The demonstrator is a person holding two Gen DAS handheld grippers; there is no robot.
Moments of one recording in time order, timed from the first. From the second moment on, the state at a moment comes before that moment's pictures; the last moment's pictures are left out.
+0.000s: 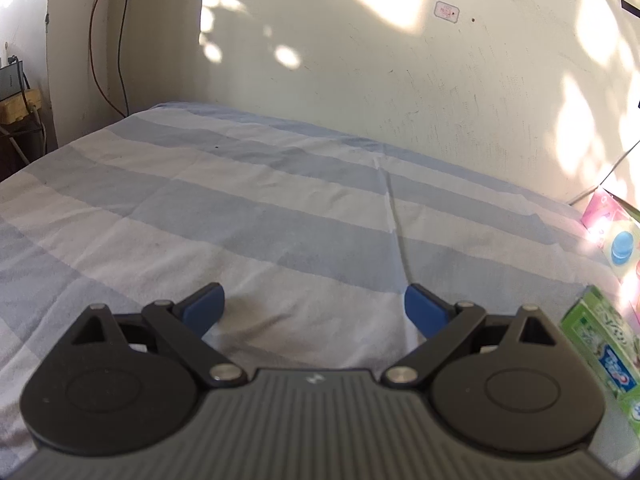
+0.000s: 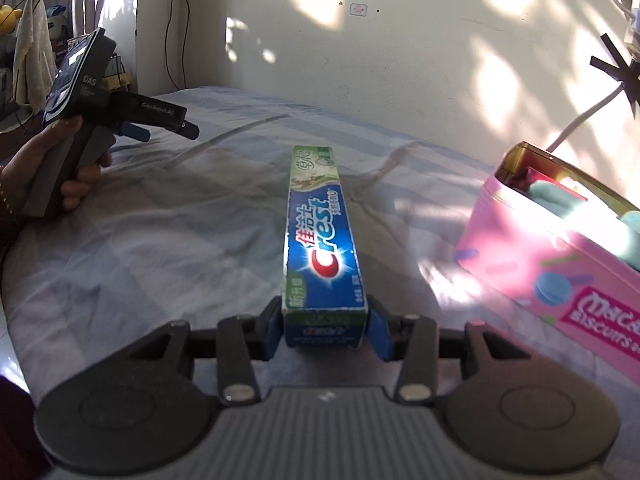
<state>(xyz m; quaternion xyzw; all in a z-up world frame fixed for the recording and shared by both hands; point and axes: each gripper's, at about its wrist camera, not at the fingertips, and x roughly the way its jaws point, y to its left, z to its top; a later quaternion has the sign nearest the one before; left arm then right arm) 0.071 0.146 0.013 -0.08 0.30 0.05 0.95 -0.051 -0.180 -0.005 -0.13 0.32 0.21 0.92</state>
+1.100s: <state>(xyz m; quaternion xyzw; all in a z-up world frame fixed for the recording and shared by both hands) 0.066 0.126 0.025 -0.07 0.32 0.01 0.95 -0.084 -0.254 -0.022 0.02 0.28 0.13 0.95</state>
